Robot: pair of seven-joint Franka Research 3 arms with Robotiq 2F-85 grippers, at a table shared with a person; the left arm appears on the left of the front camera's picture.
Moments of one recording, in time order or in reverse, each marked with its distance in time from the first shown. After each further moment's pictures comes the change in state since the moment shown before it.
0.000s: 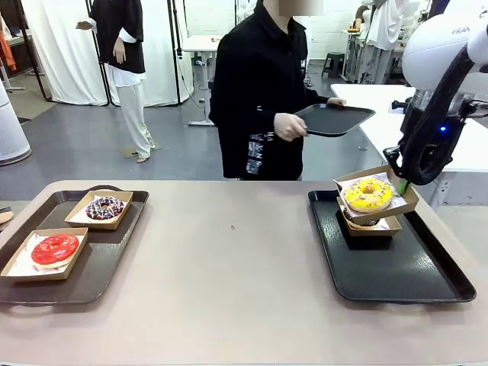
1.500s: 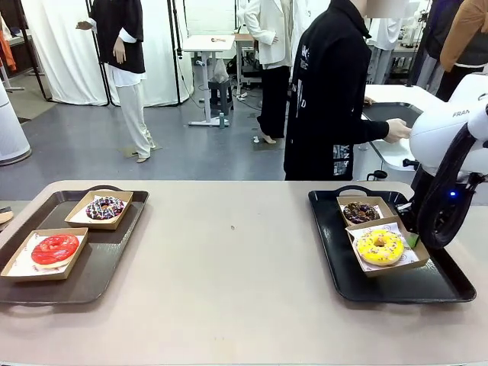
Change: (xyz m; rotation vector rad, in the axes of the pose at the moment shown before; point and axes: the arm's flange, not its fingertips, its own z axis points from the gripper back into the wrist) left arm 0.000 0.000 0.000 0.000 0.000 0.000; right arm -0.033 -0.039 -0.108 0.000 0.049 -0.038
